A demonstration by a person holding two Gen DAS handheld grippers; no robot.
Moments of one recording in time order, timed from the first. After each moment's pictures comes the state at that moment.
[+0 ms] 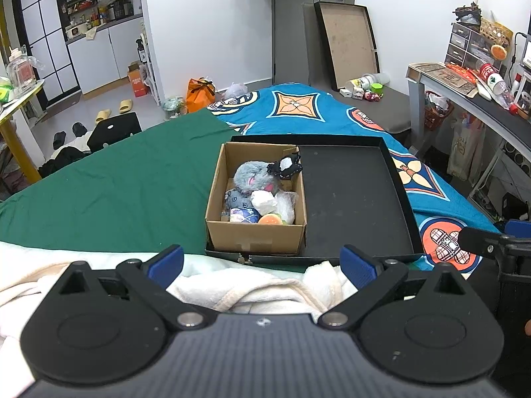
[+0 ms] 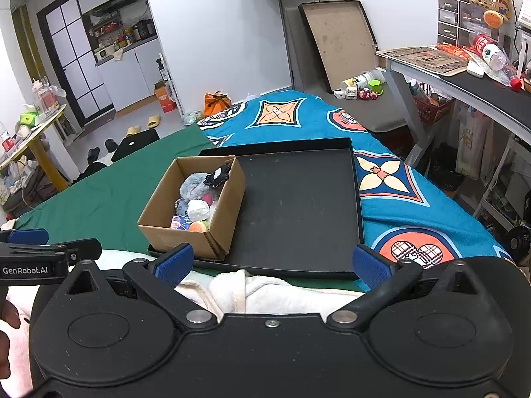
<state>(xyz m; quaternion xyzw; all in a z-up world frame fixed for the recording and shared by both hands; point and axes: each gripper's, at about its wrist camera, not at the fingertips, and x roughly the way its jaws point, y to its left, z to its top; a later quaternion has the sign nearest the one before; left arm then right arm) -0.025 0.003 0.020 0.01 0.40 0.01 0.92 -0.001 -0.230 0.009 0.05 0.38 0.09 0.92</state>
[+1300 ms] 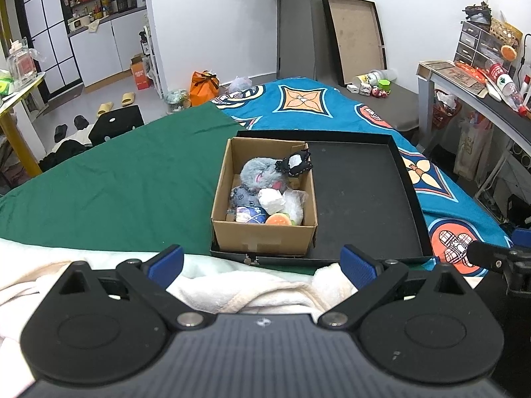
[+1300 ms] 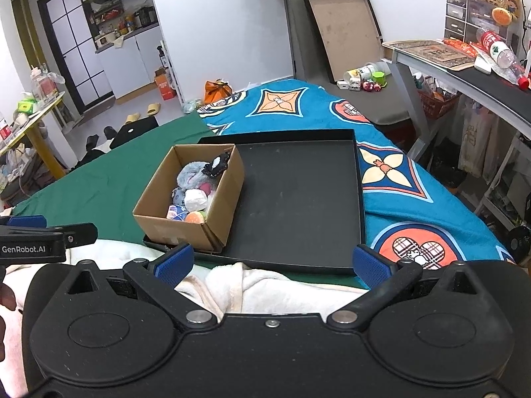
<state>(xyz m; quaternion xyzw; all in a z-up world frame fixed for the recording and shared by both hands) -0.009 0.014 0.011 0.00 0.41 0.01 0.91 0.009 -0.223 0.003 0.04 0.40 0.09 0.91</state>
